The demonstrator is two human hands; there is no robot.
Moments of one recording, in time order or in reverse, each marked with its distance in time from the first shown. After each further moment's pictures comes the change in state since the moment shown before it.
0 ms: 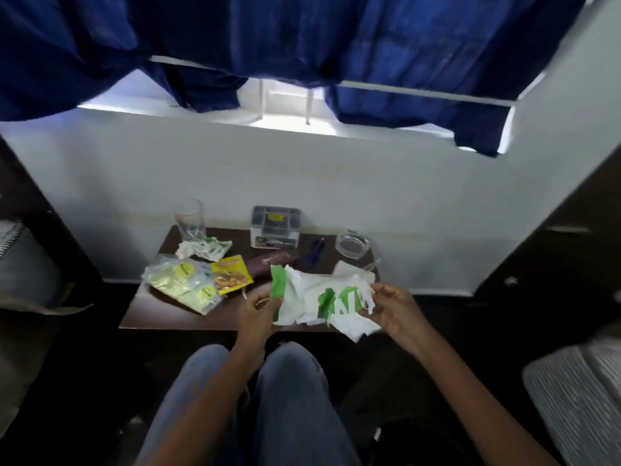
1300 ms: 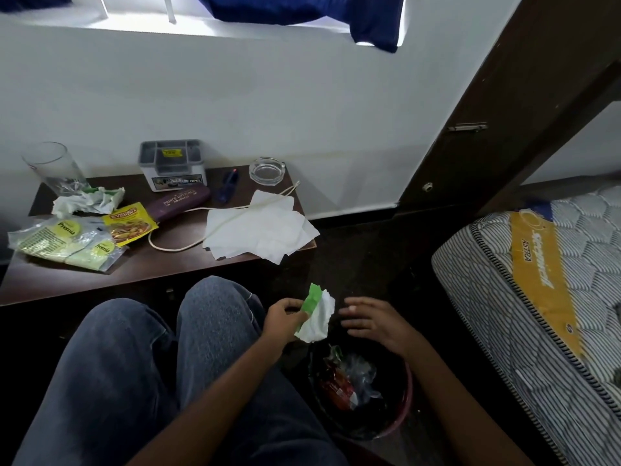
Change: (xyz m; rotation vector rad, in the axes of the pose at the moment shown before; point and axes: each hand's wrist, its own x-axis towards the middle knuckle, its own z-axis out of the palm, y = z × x) left_hand -0.082 -0.162 0.102 0.499 -0.396 -0.237; right_hand -0.098 0.101 -0.175 -0.140 0.188 0.356
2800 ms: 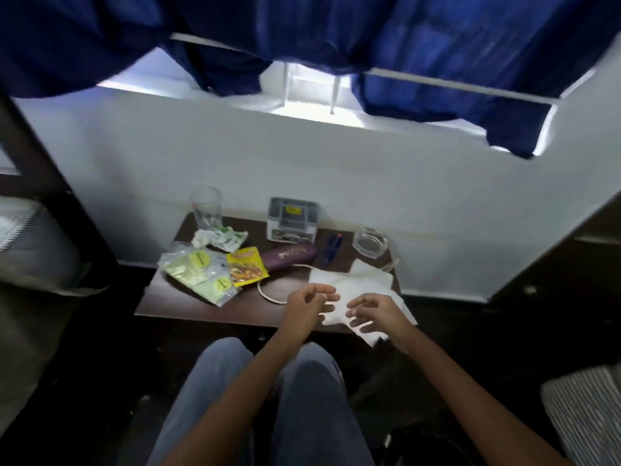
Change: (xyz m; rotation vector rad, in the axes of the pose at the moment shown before) left_hand -0.004 0.117 -0.163 -0.285 0.124 0.292; right_hand 0.065 -0.132 0.196 -0.603 -0.173 -0.297
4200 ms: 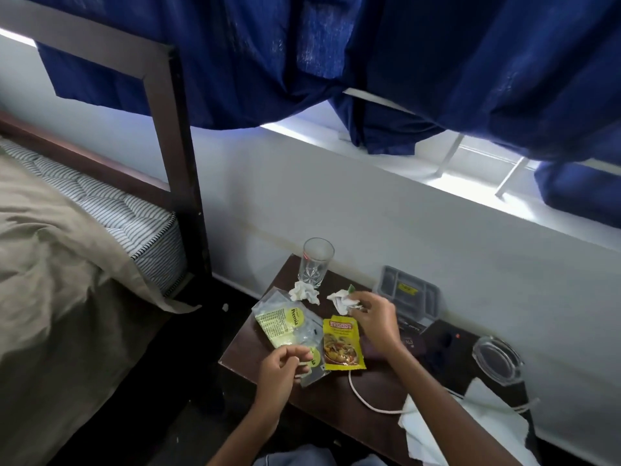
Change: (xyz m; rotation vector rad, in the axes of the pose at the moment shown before) left_hand 0.047 -0.016 -0.188 -0.145 0.547 -0.083; right_hand 0.189 -0.132 0.177 -0.409 0.106 -0.503
